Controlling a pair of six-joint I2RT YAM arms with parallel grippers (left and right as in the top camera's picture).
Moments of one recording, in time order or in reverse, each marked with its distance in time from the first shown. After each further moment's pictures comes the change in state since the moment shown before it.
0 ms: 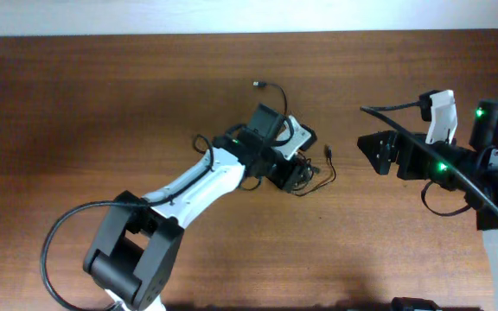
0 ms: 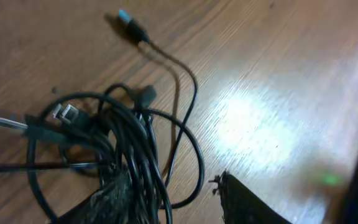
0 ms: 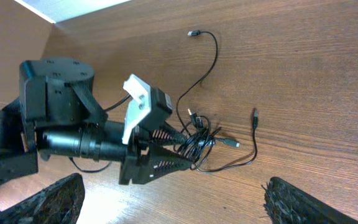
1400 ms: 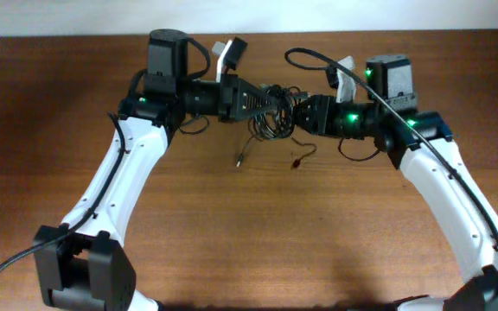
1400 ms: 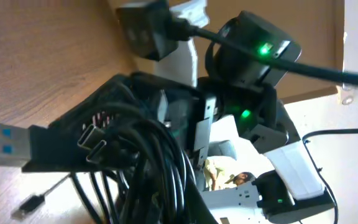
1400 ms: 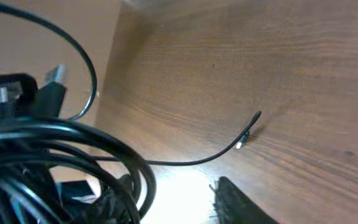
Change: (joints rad) left arm 0.391 -0.142 0.217 0.106 0.884 -0.641; right arm 0.310 0.414 0.008 0.484 -0.154 0.370
